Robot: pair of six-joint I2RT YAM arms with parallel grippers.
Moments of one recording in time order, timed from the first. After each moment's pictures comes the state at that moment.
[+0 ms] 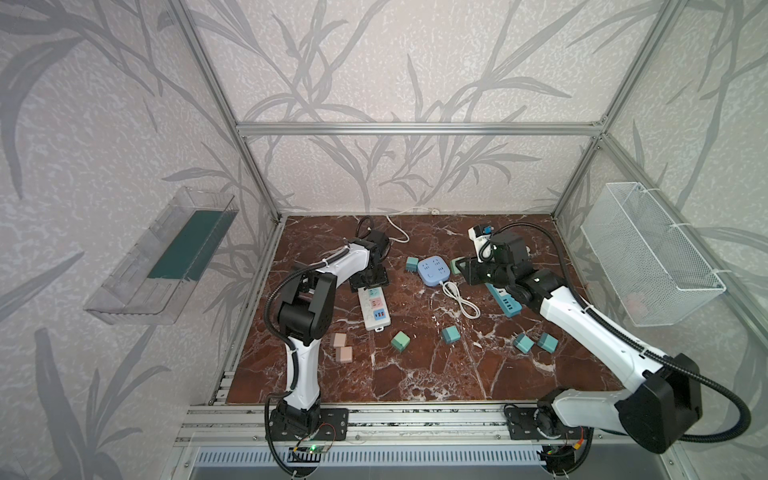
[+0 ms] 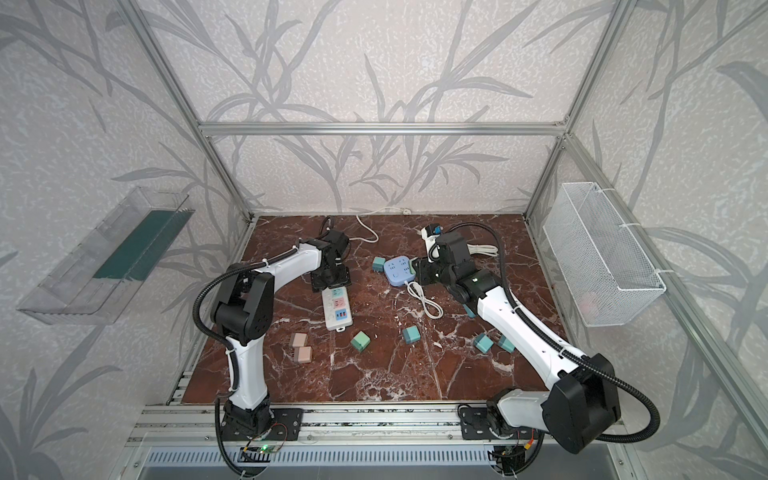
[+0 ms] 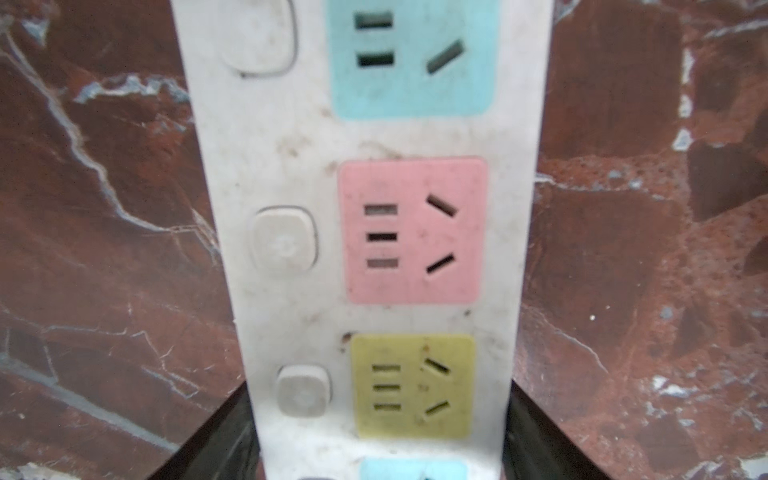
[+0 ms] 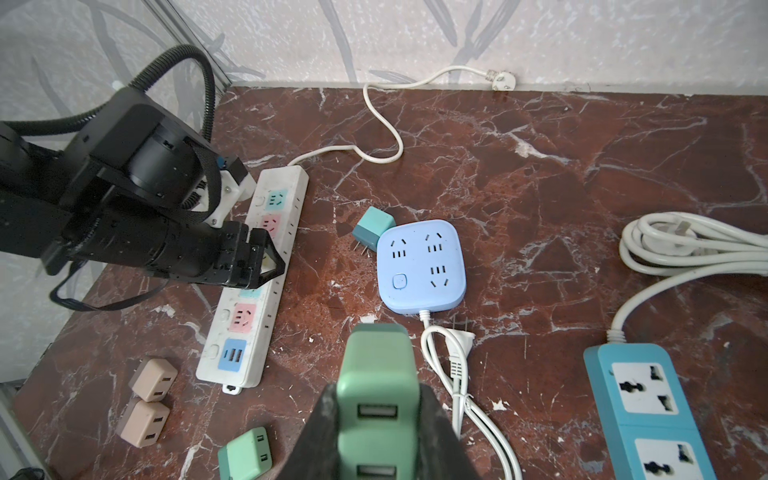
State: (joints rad) left arm -0.36 2.03 1.48 -0.85 -0.11 -0.63; right arm 0.48 1.30 1.08 -0.38 -0.14 0.29
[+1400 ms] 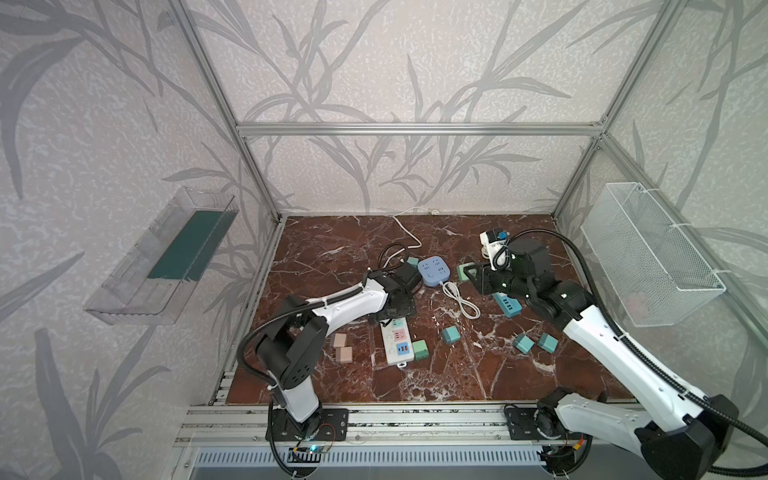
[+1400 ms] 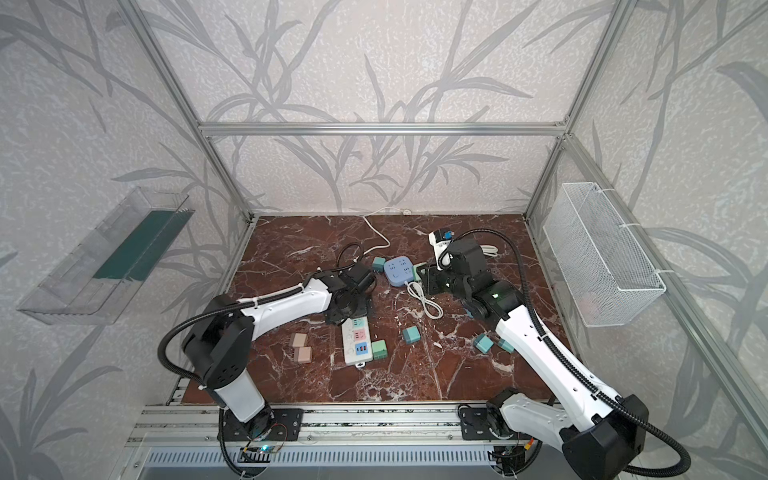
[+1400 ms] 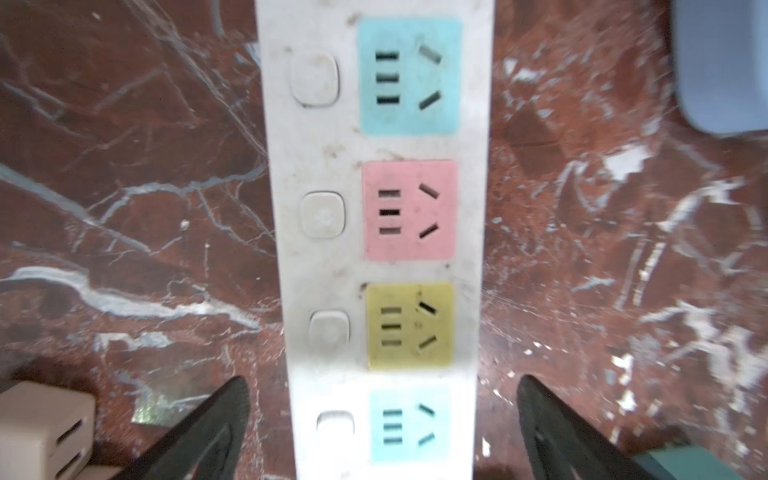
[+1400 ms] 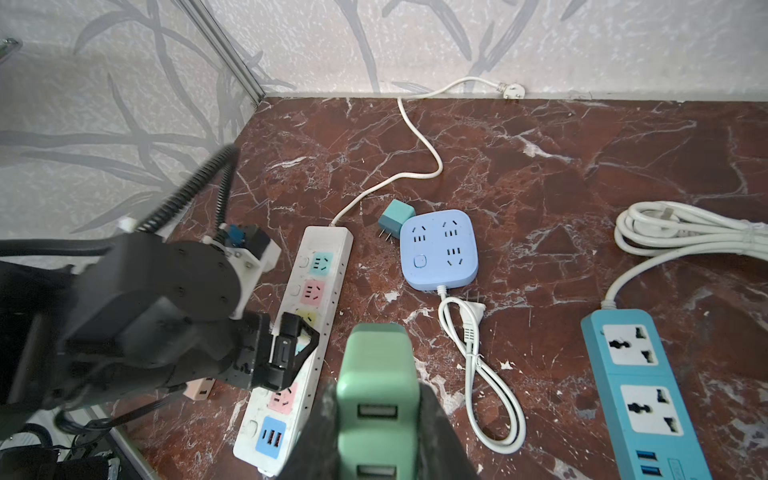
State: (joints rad) left arm -0.70 1.67 1.17 -0.78 -0.19 -0.91; right arm 0.55 1.13 1.10 -0.54 -0.10 0.31
